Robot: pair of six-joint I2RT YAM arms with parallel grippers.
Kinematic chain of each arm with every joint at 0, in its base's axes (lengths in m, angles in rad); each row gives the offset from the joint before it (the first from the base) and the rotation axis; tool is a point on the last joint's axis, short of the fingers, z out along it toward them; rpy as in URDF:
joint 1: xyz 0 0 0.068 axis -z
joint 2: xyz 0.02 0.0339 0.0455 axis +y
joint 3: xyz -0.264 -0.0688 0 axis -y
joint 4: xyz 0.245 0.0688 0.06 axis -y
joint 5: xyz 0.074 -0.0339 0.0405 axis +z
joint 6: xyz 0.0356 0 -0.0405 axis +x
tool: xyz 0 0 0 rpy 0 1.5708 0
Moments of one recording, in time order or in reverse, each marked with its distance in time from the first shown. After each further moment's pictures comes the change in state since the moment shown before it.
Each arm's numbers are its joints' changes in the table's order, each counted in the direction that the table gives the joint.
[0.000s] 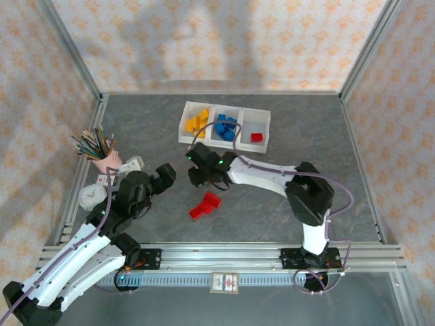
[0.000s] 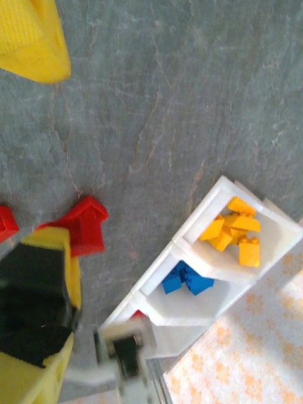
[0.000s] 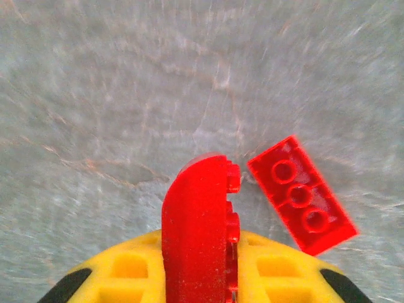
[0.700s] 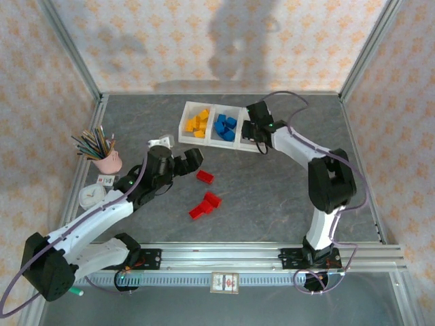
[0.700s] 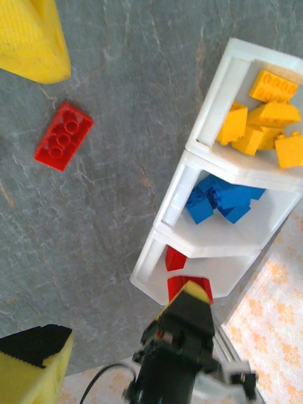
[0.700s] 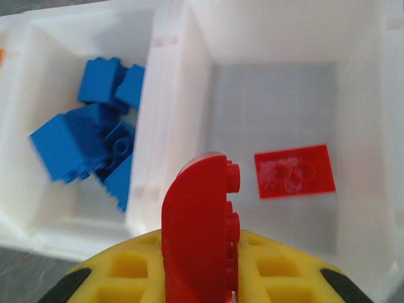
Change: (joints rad) left arm 0.000 0.415 0.156 0.308 -0.220 0.145; right arm 0.515 0.035 0.017 0.099 -0.096 0.035
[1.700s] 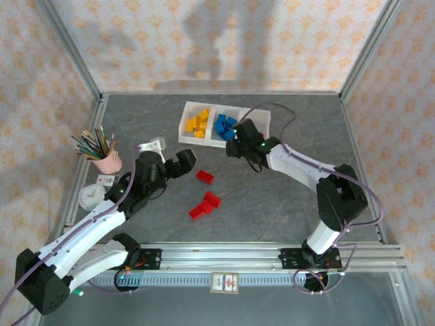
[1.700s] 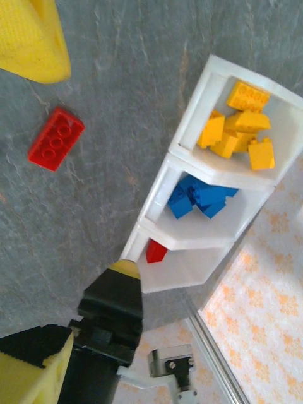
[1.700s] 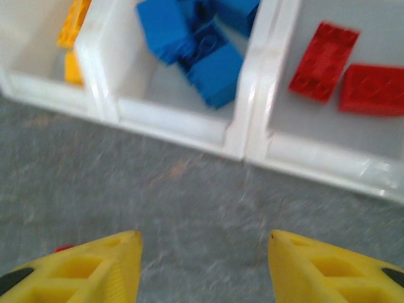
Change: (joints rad) left arm -0.019 -0.166 -0.087 -0.011 0.034 -0.021; right arm -0.224 -0.219 -0.220 -0.006 -0.031 -0.043
